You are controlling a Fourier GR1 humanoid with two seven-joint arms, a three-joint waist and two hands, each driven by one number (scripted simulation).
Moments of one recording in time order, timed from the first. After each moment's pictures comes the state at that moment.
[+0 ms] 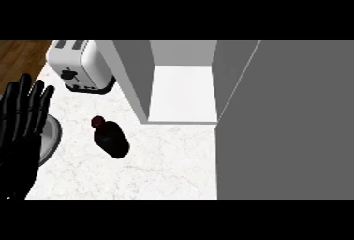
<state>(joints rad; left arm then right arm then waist) 0.01 0.12 0.00 -2.10 0.00 -0.02 -0.01 0.01 -0.08 0.01 -2.10 -0.02 -0.05 -0.02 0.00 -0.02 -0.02</state>
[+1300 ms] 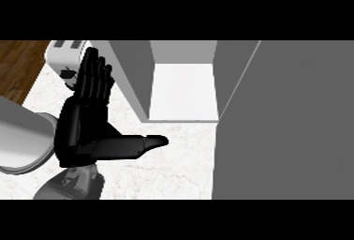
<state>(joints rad) -0.27 0.00 -0.20 -1.88 0.00 0.36 0.23 0.17 -0.14 0.07 -2.37 -0.22 0.13 0.28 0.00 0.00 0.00</state>
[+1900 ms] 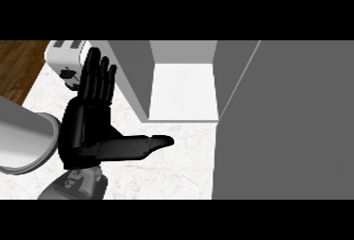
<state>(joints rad) -0.28 0.00 -0.24 -1.89 -0.04 0.40 0.25 0.15 -0.12 0.04 -2.40 -0.21 0.15 0.34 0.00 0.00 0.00</state>
